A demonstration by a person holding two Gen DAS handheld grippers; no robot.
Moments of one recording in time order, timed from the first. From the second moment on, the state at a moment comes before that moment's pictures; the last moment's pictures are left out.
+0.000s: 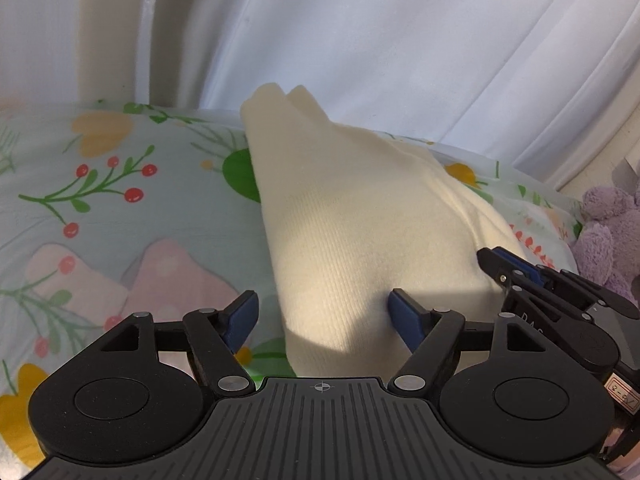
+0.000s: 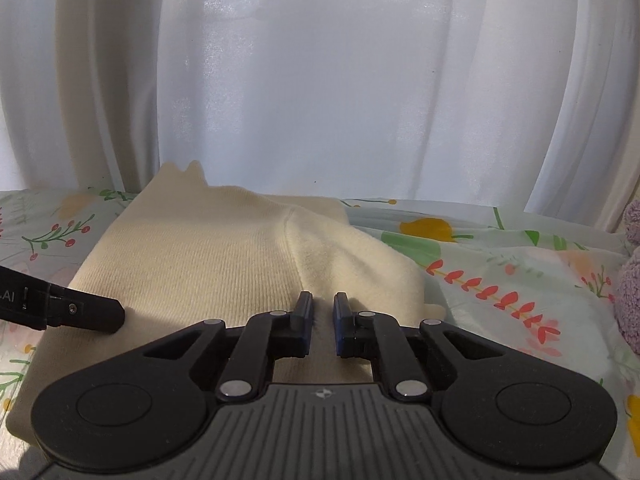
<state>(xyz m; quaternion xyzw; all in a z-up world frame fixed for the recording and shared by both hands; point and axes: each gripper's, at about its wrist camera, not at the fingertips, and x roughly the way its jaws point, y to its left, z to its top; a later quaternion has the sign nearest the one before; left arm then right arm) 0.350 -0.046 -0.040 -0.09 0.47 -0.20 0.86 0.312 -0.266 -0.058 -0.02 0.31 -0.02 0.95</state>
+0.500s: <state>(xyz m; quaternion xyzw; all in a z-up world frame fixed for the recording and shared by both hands) 0.353 -0.042 -0.036 -0.10 0.47 -0.20 0.85 0.367 -0.263 -0.049 -0.05 0.33 0.03 0.94</state>
